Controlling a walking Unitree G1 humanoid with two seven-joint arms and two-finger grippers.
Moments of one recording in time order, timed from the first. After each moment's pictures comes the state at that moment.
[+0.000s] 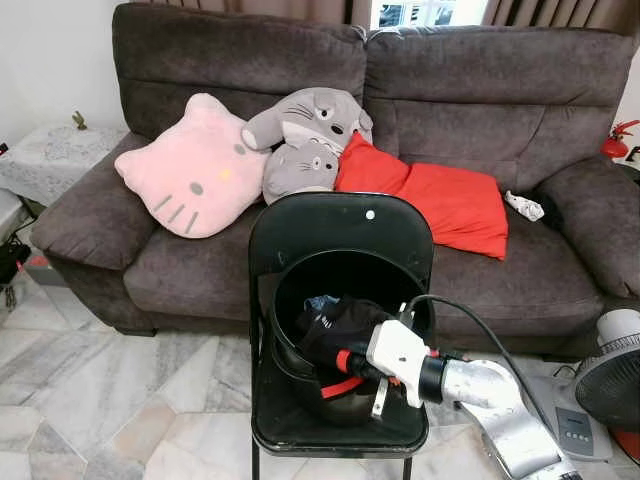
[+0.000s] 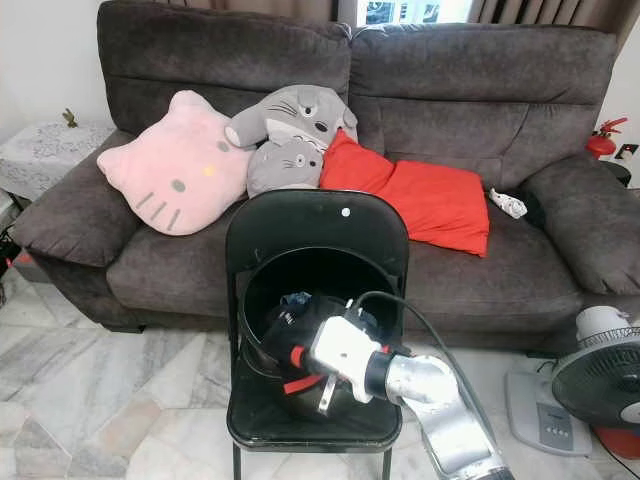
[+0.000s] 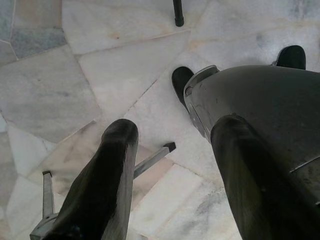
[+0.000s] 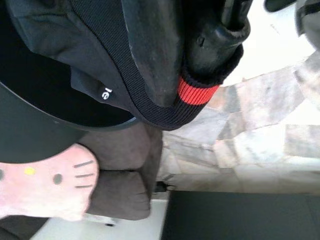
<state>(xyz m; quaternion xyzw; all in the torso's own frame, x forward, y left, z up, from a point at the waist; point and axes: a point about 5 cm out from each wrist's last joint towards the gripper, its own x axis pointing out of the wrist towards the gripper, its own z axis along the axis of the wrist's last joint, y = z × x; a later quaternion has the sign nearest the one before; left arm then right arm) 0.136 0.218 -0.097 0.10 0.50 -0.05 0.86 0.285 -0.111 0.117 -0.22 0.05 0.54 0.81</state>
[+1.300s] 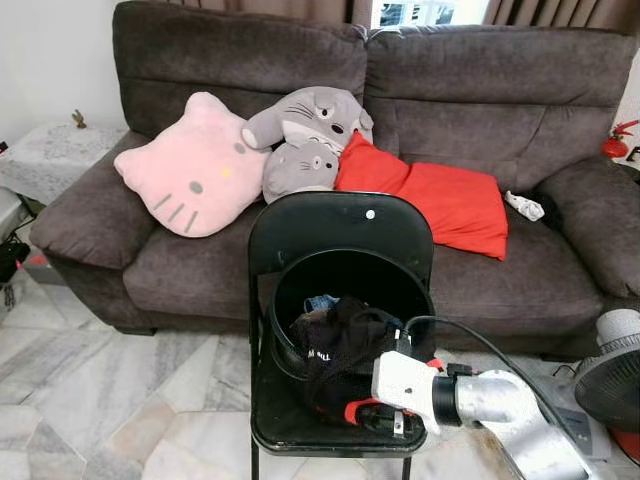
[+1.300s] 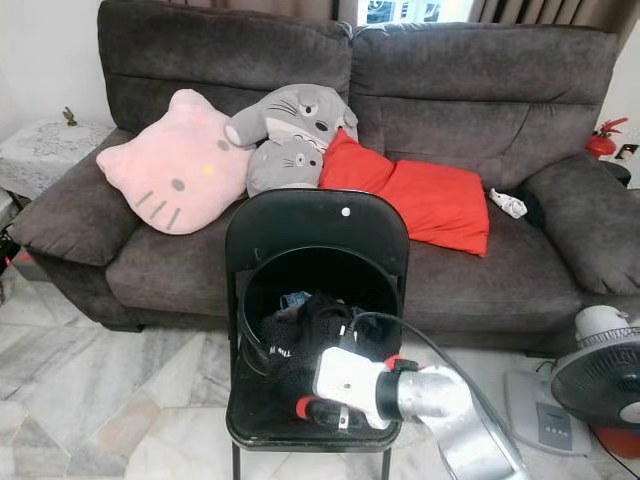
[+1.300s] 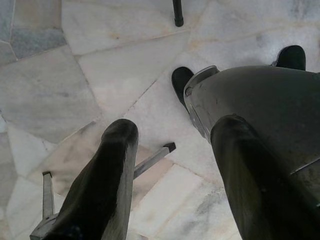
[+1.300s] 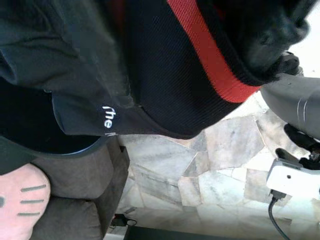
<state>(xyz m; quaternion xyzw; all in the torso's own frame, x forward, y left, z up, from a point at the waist) 0.137 0.218 -0.096 0.10 0.50 -0.05 0.86 0.263 -0.122 0.115 -0.28 0.11 0.58 0.76</state>
